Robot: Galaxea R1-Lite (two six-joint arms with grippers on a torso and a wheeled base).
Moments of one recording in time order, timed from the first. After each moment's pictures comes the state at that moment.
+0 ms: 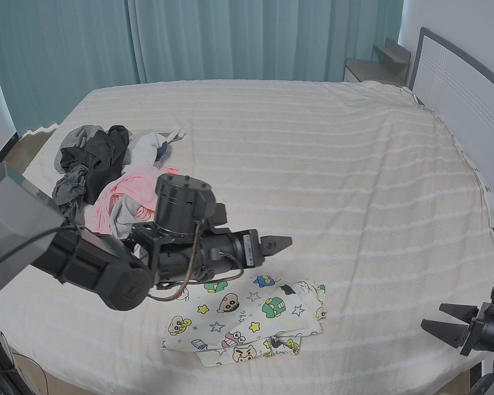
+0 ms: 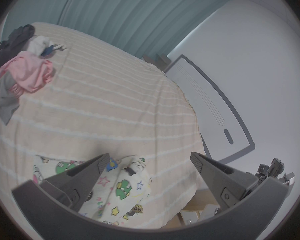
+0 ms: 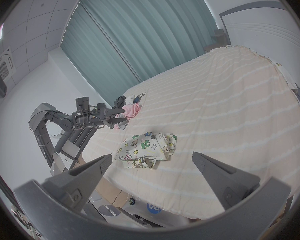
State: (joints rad) left arm -0.65 1.97 -0.96 -0.57 -0.19 -0.56; right arm 0.27 0.87 -0.08 -0.42 0.30 0.36
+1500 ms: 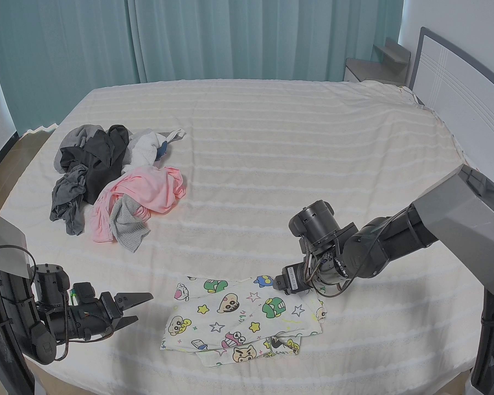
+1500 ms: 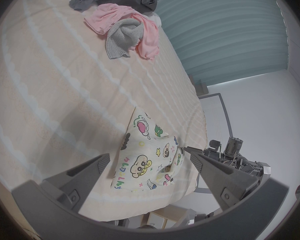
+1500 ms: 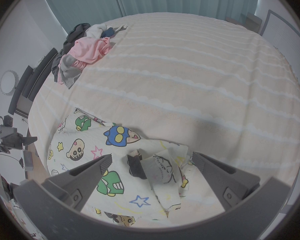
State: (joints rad) left arm 0.02 2.10 -0.02 -1.50 -0.65 -0.79; right arm 0.64 2.24 -1.28 0.01 -0.17 0.30
